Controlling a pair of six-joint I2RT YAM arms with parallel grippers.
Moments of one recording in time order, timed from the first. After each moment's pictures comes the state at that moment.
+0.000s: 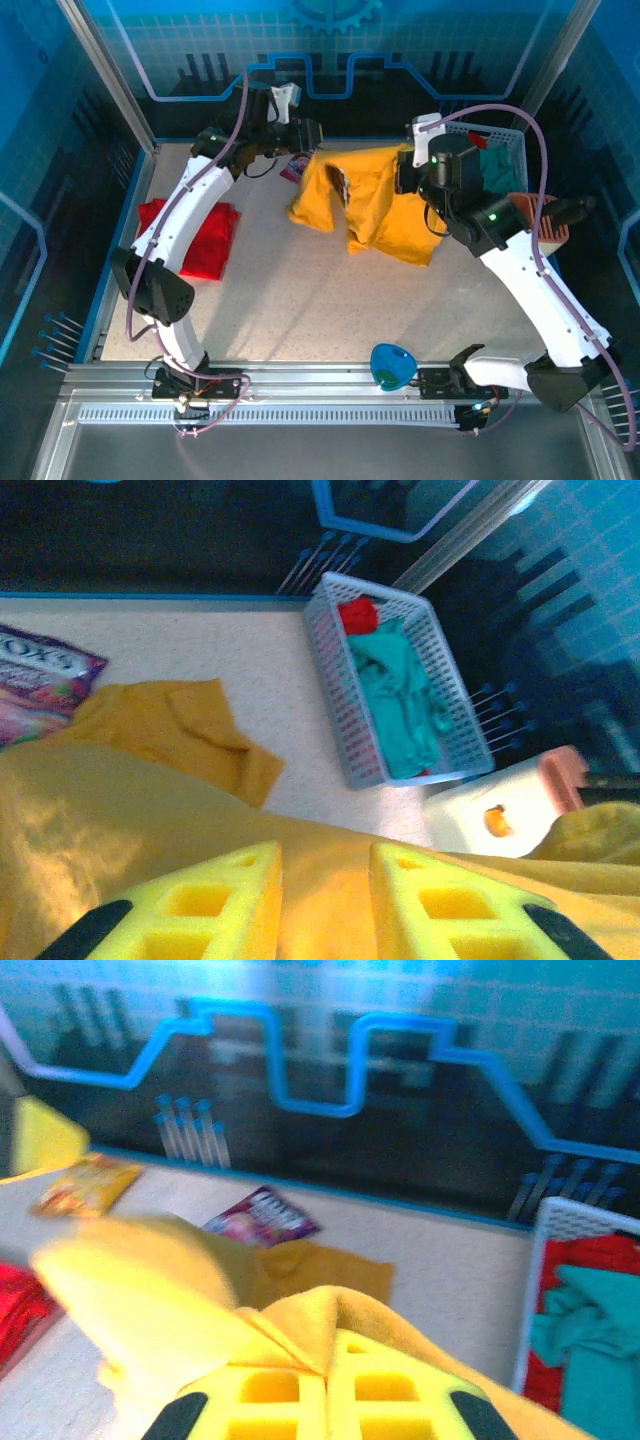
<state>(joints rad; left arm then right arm) -0.34 1.77 1.93 -0.68 0.39 -0.47 0.54 1.23 1.51 -0.65 0.25 0.11</state>
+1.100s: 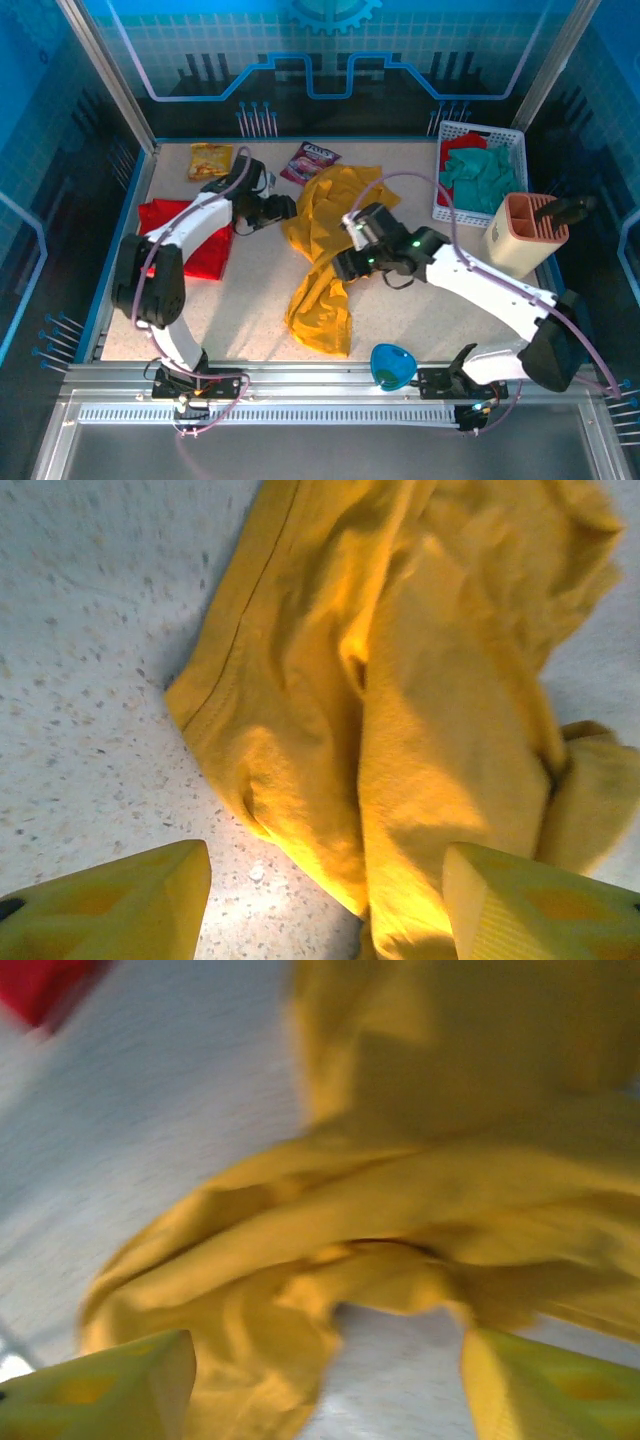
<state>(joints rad) -0.25 1.76 1.28 -0.57 0.33 -0.52 0.73 1.31 1.08 -0.71 -0.01 0.31</state>
